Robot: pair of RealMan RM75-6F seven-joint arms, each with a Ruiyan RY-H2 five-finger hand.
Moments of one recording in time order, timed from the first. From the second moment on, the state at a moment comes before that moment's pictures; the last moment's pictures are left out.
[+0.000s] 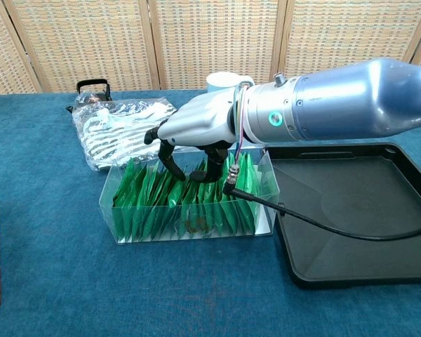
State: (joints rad) left arm -0.10 -0.99 -0.08 -1.74 1.42 1.45 -0.02; right arm 1.32 -1.52 0.08 -1.57 -0.84 0.70 -0.69
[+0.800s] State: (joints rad) left arm -0.10 -0.99 -0.07 -1.74 1.42 1.45 -0.03; right arm 1.36 -1.49 0.06 -1.61 -0.84 0.70 -0.67
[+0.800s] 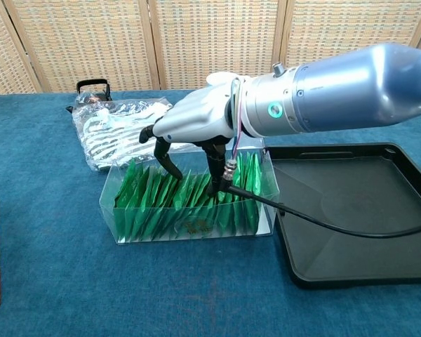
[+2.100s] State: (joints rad) left arm -0.10 -0.99 -0.07 -1.74 1.42 1.45 -0.04; right arm 1.28 -1.57 0.05 -1.52 -0.98 0.76 -0.58
